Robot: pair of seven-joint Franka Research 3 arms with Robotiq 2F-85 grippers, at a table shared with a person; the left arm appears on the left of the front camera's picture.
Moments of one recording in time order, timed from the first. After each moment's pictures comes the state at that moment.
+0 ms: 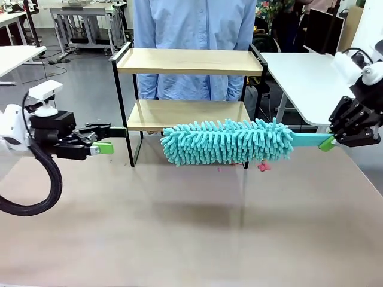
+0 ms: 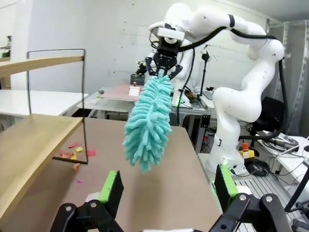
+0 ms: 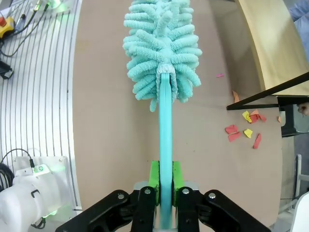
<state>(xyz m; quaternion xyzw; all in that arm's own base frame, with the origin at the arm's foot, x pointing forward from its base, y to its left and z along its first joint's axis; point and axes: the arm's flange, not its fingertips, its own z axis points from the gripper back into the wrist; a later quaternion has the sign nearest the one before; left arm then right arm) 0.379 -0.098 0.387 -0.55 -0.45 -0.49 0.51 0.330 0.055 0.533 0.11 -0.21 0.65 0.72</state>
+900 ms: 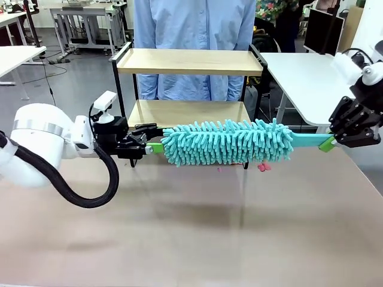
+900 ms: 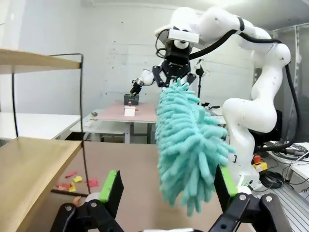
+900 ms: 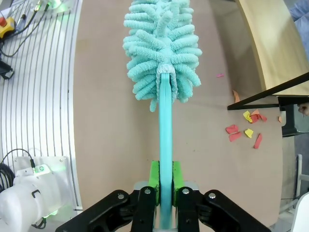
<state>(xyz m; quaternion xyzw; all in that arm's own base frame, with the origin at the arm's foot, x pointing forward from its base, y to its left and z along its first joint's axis) 0.436 -0.197 0.346 -0.59 -0.47 -0.48 0.45 0.329 0.055 0.532 0.11 -0.21 0.65 0.72</state>
